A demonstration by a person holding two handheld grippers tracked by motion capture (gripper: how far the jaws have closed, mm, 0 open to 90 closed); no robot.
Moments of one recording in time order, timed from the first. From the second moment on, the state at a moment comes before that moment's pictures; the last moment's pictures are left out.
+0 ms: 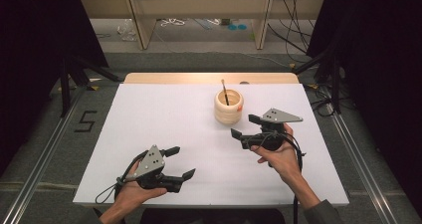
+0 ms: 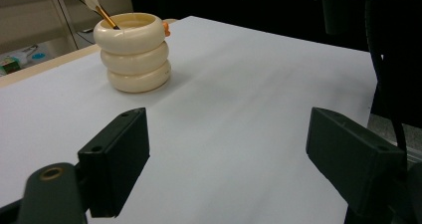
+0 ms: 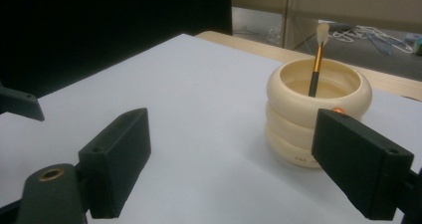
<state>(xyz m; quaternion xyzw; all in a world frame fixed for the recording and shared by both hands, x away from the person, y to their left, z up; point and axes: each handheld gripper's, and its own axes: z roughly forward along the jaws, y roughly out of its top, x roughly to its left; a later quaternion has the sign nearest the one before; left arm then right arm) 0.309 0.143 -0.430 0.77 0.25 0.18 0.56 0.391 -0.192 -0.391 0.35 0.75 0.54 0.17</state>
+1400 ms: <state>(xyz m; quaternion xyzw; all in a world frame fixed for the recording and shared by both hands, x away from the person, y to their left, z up) 0.309 0.144 -0.429 0.77 0.26 0.18 0.56 0.329 -0.187 -0.411 0.32 0.74 0.56 0.16</state>
